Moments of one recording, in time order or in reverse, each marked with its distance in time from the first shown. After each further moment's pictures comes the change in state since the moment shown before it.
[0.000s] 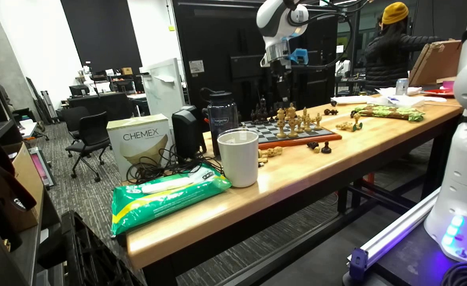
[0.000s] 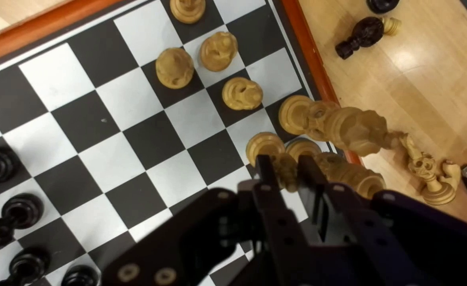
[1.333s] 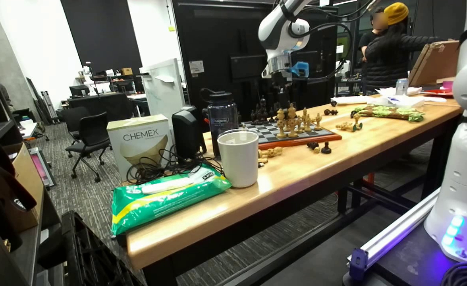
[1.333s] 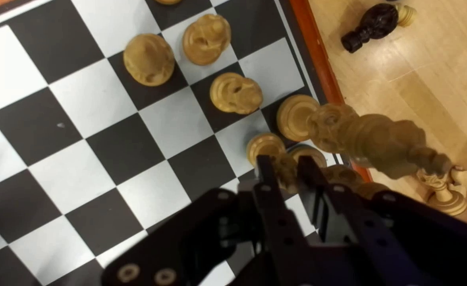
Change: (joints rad) arm -0.009 0.028 0.002 -0.071 0.059 0.088 -0.050
